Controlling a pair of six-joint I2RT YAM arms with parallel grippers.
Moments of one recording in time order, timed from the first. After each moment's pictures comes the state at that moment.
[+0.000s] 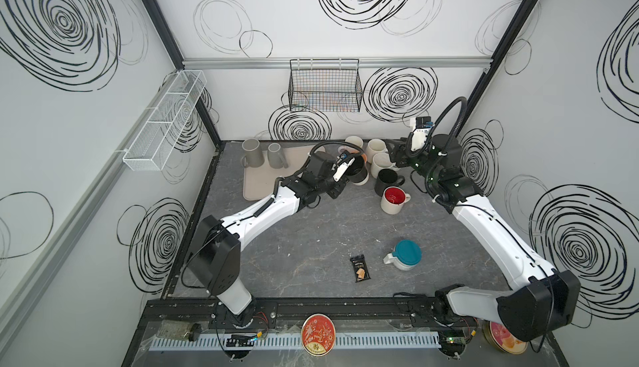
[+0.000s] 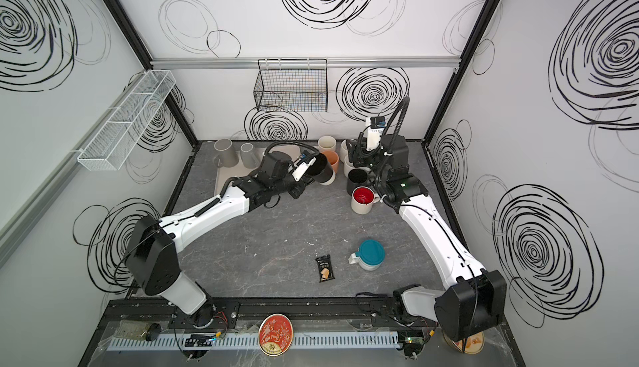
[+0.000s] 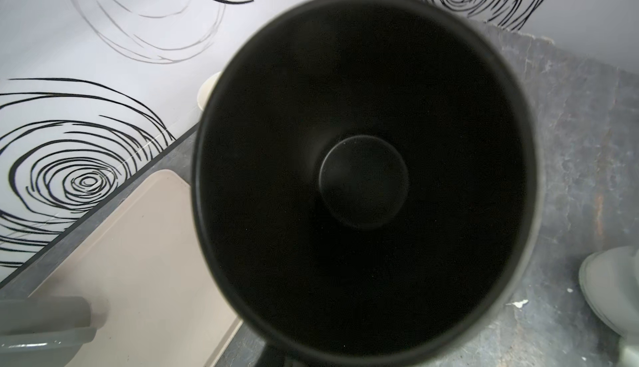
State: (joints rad) left arm -0.64 1.67 1.32 -0.27 0.04 0.20; right arm 0.31 1.26 1.17 -0.12 -0.12 0.21
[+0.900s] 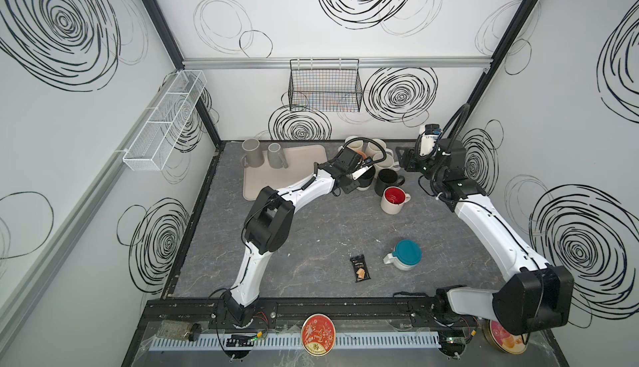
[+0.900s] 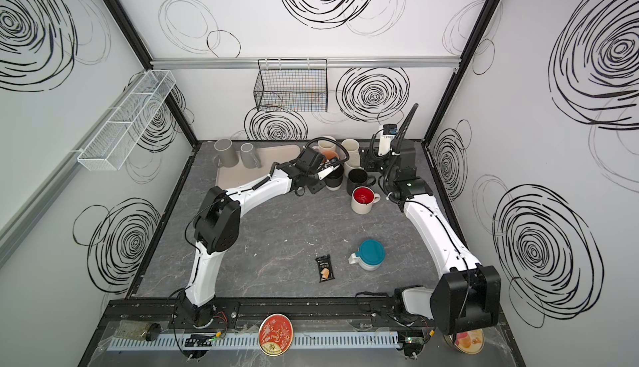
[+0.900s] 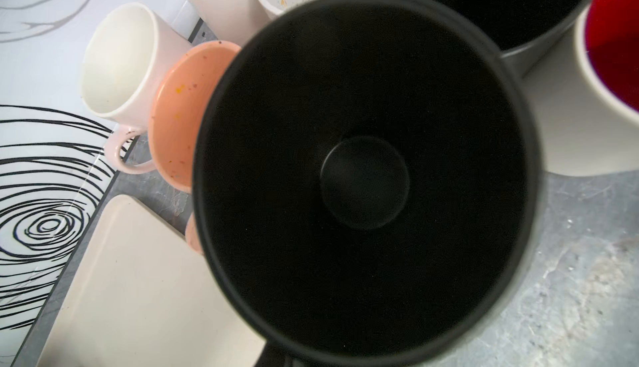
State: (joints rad) left arm -0.67 2.17 1.80 -0.49 -0.09 0.41; right arm 0.19 1.30 1.11 -0.14 -0.18 0.25
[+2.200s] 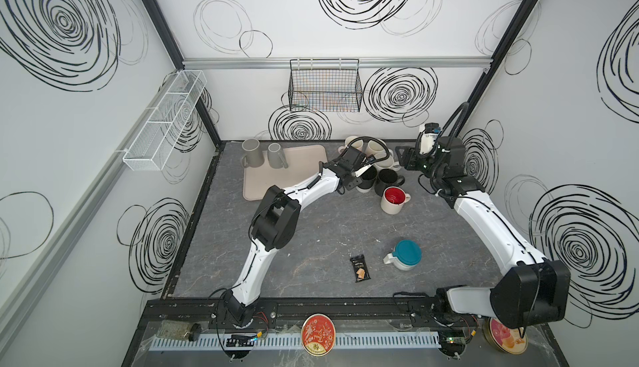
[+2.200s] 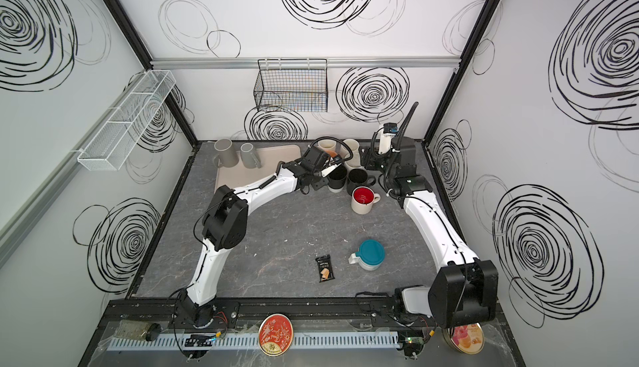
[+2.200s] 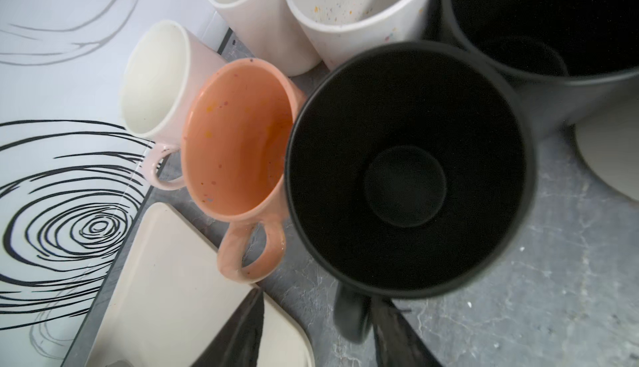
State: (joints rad) left arm -0.67 2.21 1.87 -0.47 -0.20 0.43; right arm 0.18 1.33 1.14 -0.15 -0.22 0.27
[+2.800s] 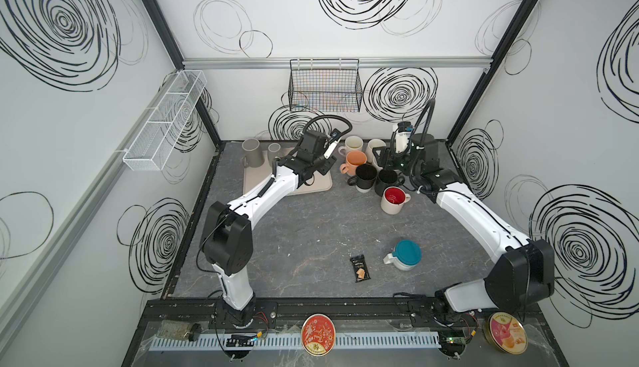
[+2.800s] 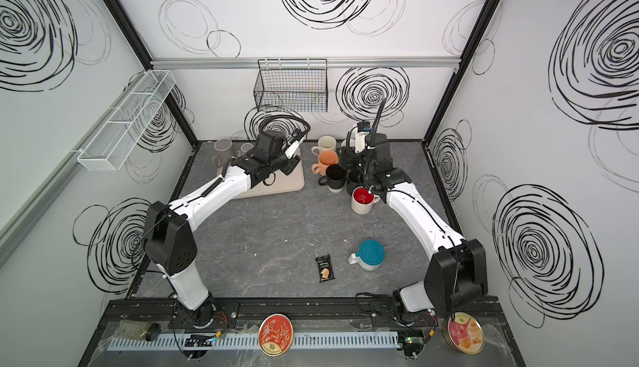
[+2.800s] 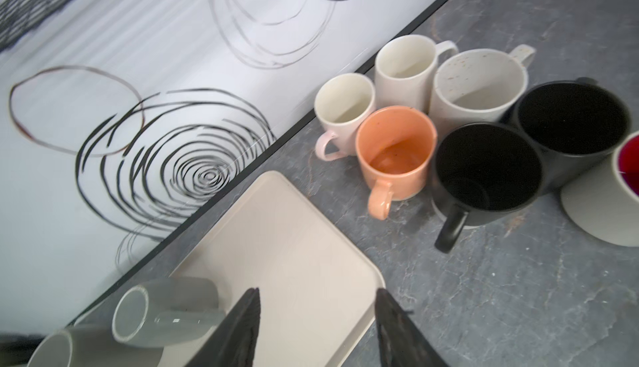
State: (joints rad) left arm -0.47 1.77 1.52 -0.33 -0.11 0.27; right arm 0.38 1.46 1.24 -0.16 -0.15 0.28
